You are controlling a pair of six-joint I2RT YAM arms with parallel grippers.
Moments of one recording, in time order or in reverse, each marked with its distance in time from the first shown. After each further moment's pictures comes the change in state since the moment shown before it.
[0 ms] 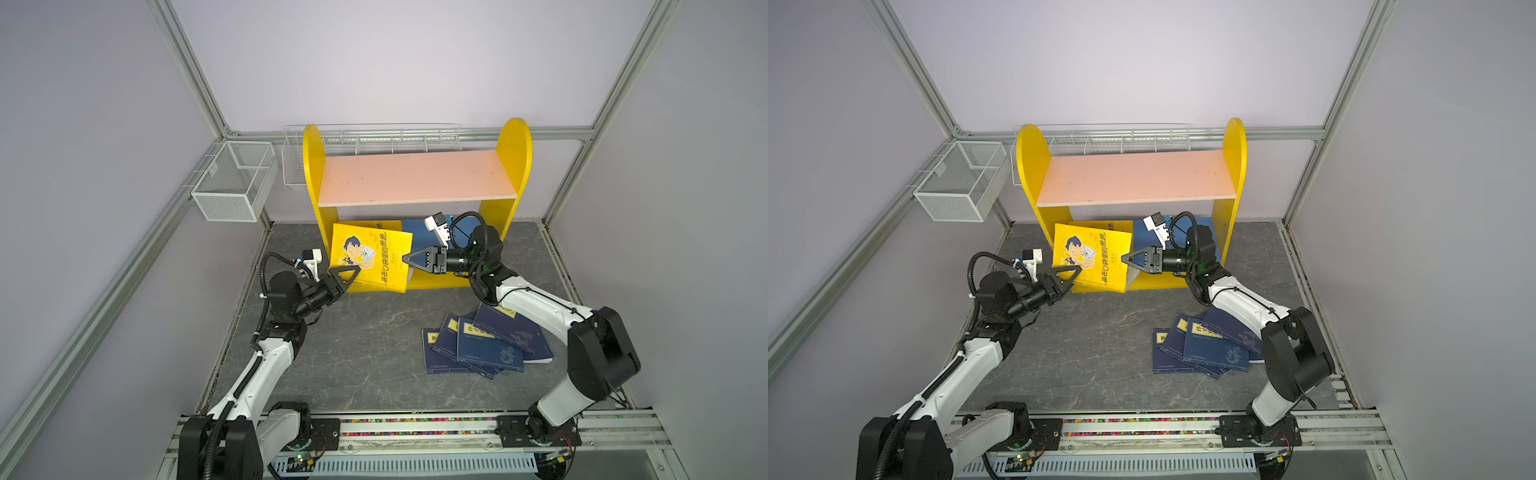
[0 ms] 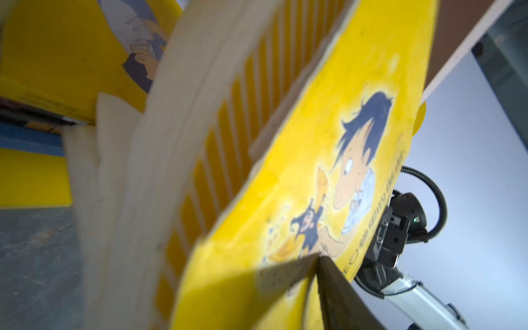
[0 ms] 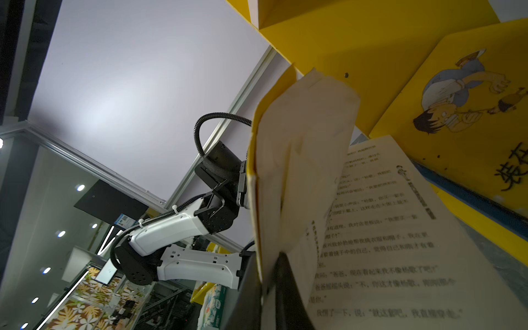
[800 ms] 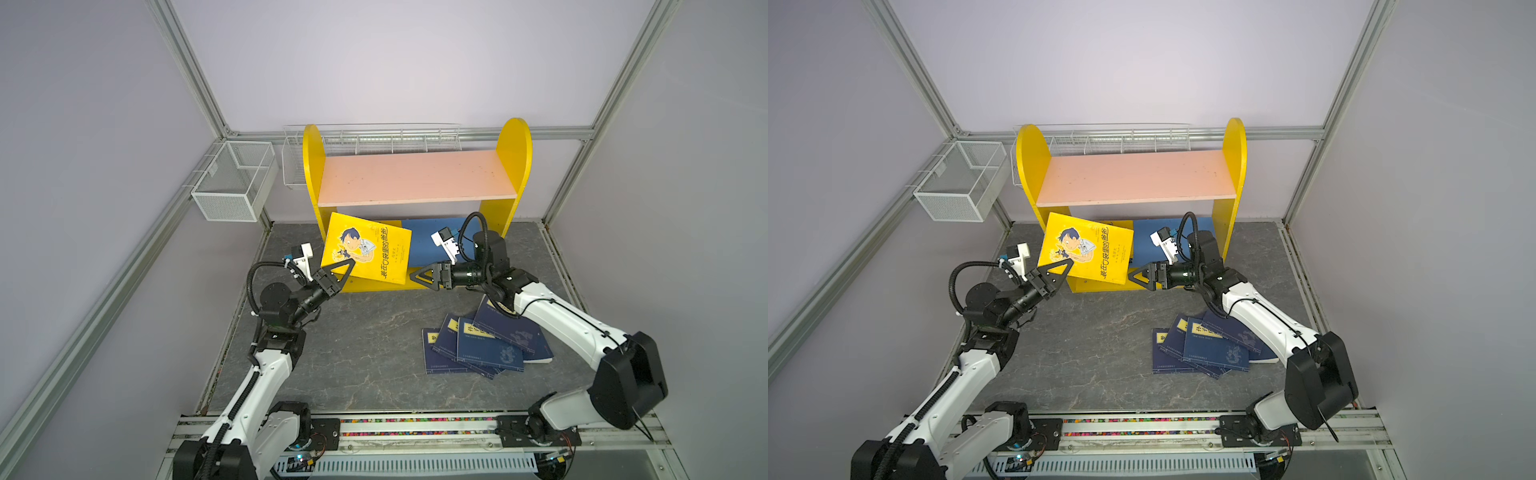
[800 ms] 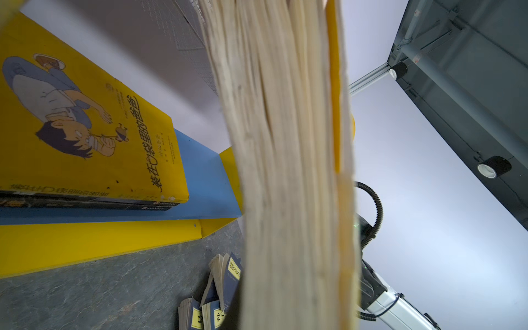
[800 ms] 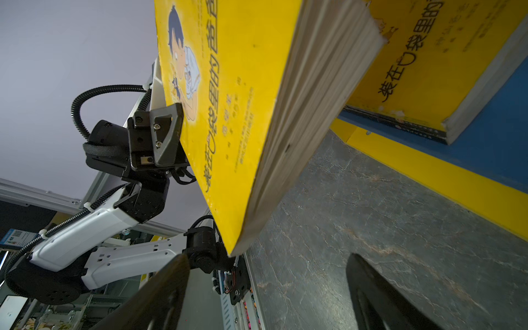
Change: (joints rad) left arm -0.029 -0.108 -0.047 0.246 -0.075 -0.101; right arm -0.005 -0.138 -0.039 -0.504 0.196 -0.330
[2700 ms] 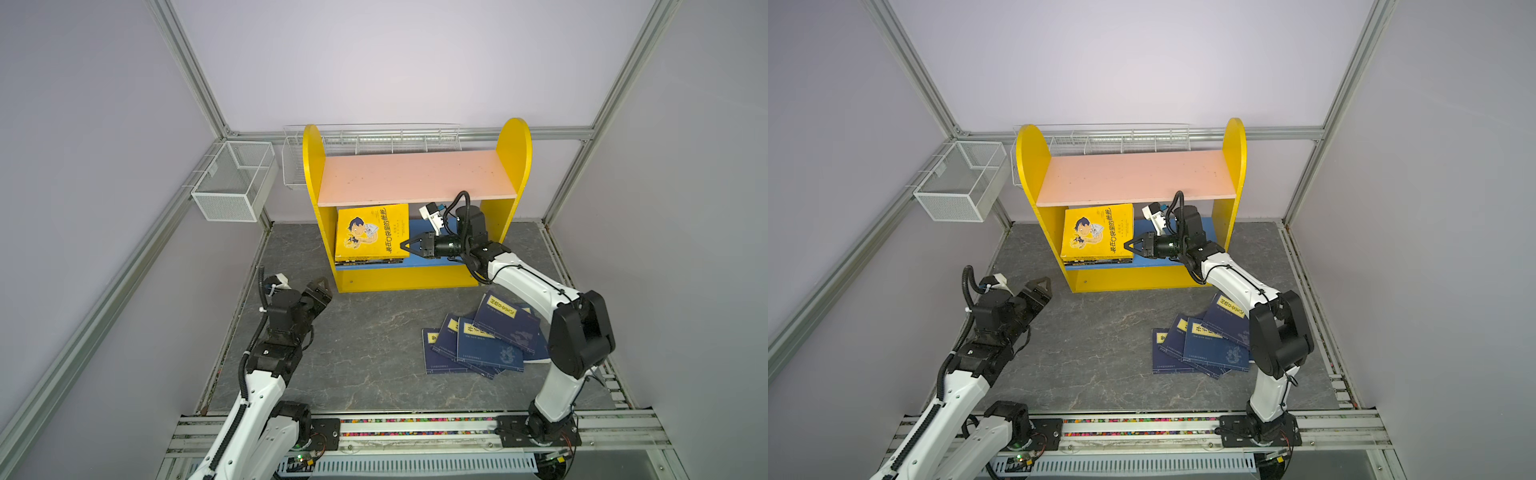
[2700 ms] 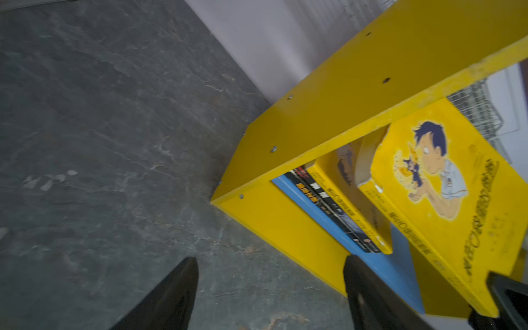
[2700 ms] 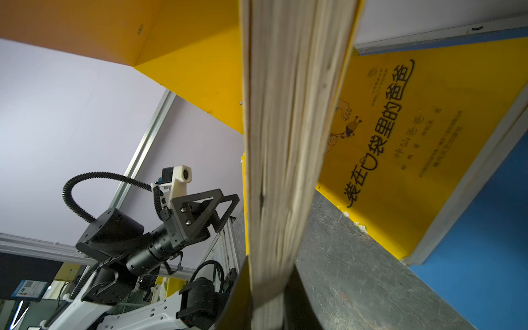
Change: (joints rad) left arm -0.057 -0.209 0.037 -0.871 -0.807 0.261; right arm -0.039 0.351 0.372 0.028 -0.022 0.102
